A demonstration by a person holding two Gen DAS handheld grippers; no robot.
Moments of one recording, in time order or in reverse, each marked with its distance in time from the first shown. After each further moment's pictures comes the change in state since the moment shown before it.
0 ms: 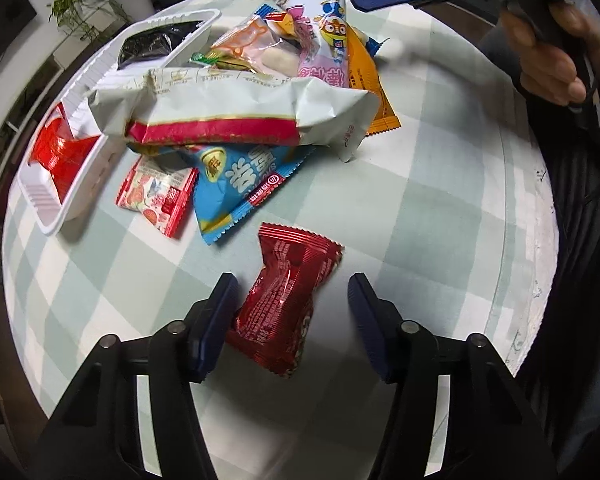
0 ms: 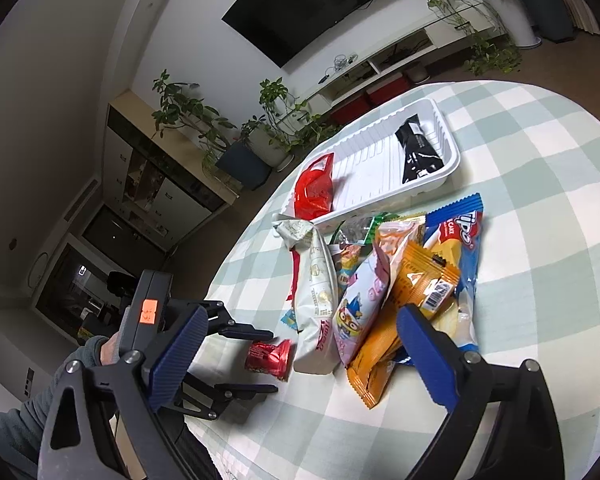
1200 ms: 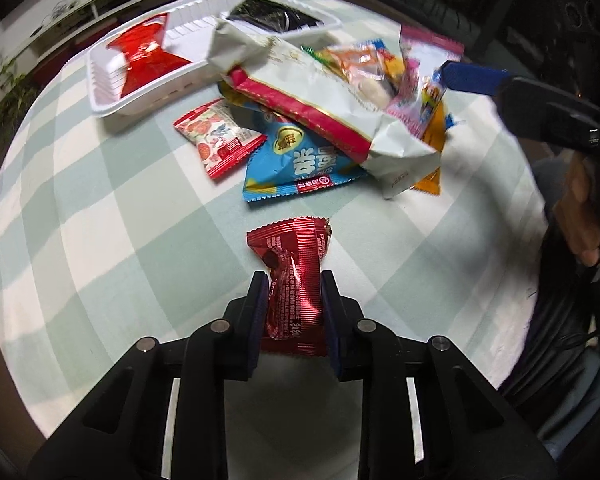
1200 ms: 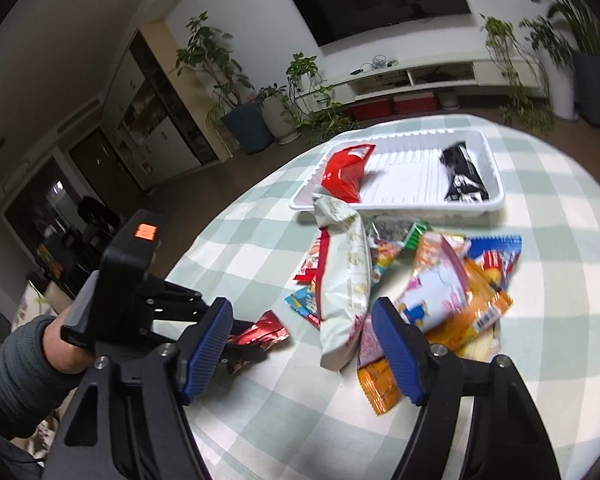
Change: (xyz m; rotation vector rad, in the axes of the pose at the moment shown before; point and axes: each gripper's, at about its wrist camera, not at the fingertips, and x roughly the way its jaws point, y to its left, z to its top) left arm -0.015 0.020 -0.027 -0.519 -0.115 -0.012; right arm 0.033 0.061 -0.010 -0.320 0.086 -0.130
